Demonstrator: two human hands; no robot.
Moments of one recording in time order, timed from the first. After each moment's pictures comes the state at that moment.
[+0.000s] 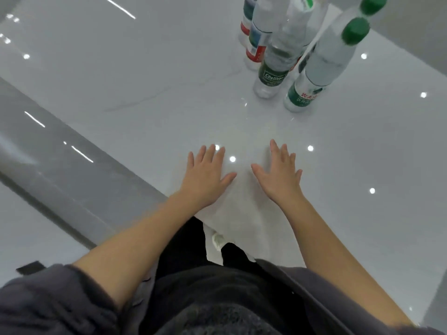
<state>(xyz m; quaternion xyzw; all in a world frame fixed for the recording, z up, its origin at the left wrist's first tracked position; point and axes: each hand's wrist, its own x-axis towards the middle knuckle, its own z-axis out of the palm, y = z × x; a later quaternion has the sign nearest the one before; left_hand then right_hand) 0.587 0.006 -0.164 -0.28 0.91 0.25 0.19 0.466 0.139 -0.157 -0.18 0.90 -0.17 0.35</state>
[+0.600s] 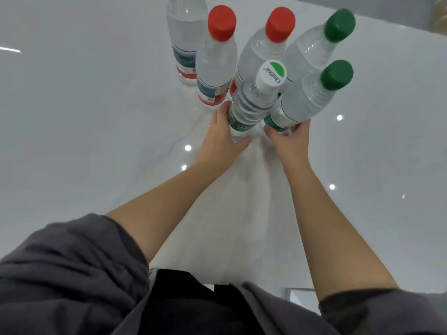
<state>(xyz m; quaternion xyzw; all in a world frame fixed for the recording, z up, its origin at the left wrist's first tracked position) 0.380 -0.100 -0.187 -0.16 0.83 0.54 0.06 0.343 0.056 -0.180 0.18 0.81 -0.55 0.08</state>
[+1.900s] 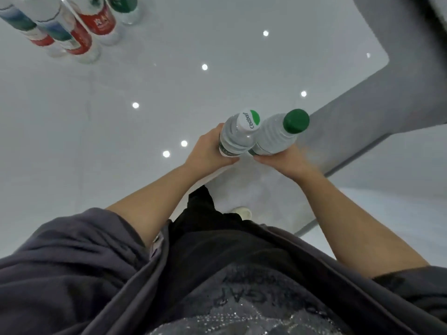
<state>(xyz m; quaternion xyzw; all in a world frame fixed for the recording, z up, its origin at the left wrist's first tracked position) 0.599 -0.015 -0.183 0.20 0.81 0.44 0.33 0.698 0.180 -0.166 0.23 0.78 -0.57 0.12</state>
